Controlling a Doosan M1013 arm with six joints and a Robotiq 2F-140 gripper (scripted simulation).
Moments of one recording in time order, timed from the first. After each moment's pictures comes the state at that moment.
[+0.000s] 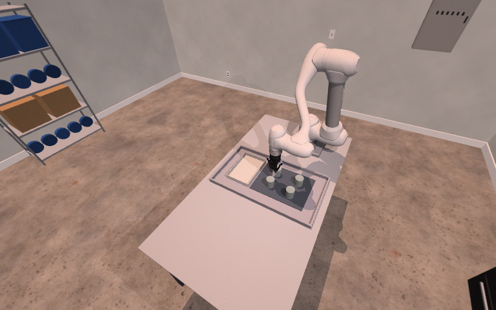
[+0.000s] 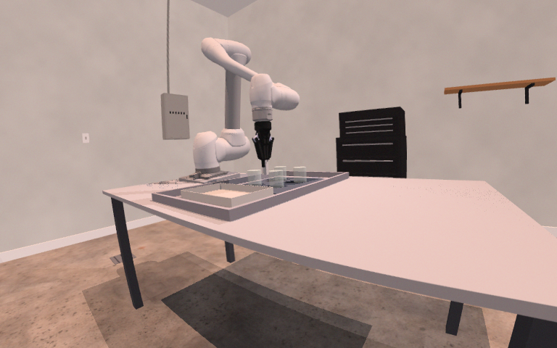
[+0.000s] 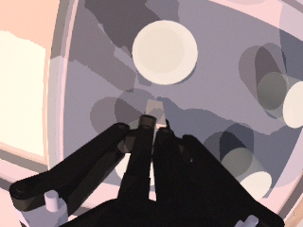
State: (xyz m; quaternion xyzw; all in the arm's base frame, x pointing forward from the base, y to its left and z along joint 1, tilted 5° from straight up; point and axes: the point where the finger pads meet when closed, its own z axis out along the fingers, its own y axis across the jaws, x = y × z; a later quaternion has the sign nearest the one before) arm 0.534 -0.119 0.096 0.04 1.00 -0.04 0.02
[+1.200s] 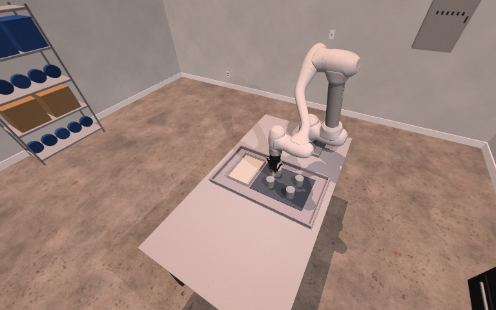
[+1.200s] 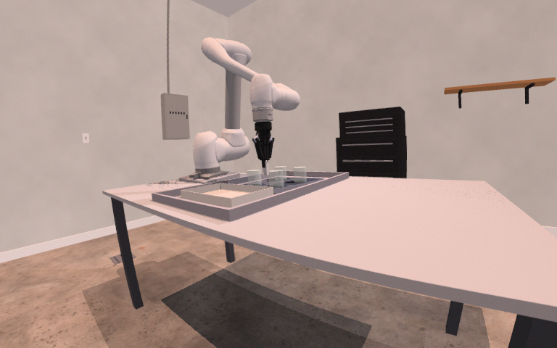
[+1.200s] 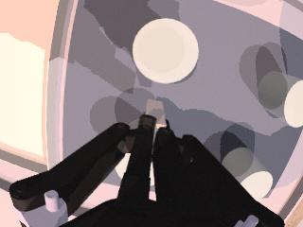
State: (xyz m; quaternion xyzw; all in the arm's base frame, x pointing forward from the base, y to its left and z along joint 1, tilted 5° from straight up) arm 0.536 -0.119 0.095 0.04 1.00 -0.04 0.02
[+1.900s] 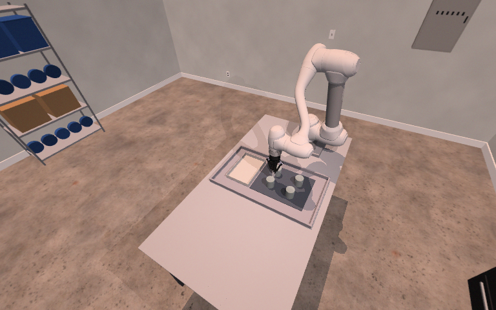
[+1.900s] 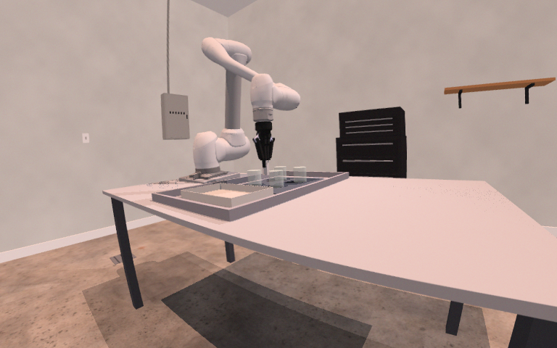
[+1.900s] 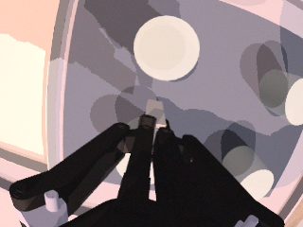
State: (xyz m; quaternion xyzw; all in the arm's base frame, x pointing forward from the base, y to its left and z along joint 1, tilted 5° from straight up) arm 0.538 -0.120 0.095 0.04 1.00 -0.04 0.02
